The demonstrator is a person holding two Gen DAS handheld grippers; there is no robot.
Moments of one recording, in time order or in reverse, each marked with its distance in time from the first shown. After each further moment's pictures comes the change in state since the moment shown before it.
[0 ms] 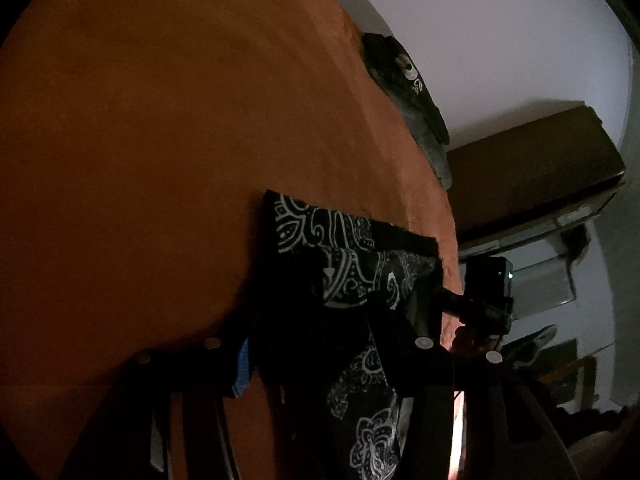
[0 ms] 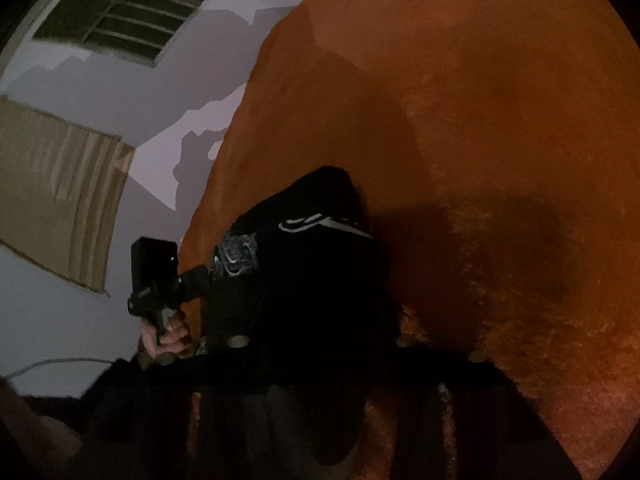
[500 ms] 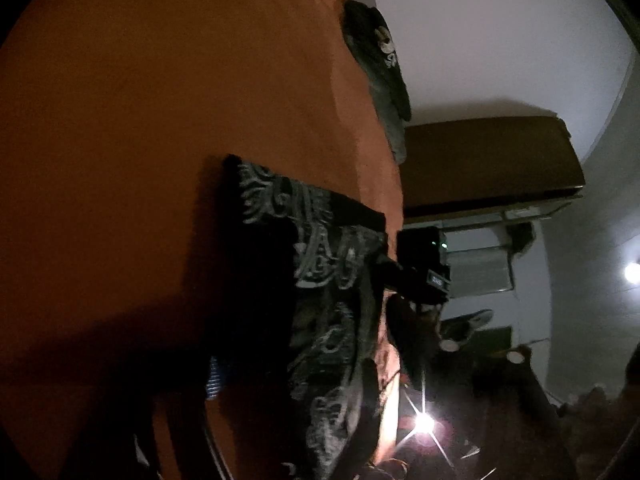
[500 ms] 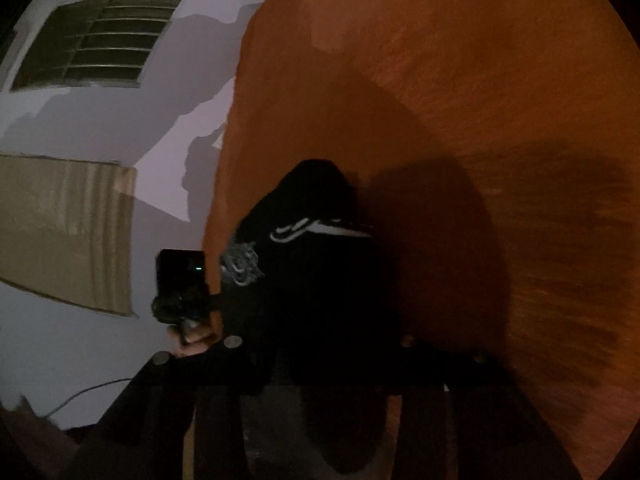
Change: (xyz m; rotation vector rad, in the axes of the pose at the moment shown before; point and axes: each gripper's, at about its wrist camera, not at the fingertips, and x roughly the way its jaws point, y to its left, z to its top) left arm 0.002 0.013 0.007 -0.102 0.147 -0.221; right arm 0.035 -0.018 0.003 0.188 0.076 0.097
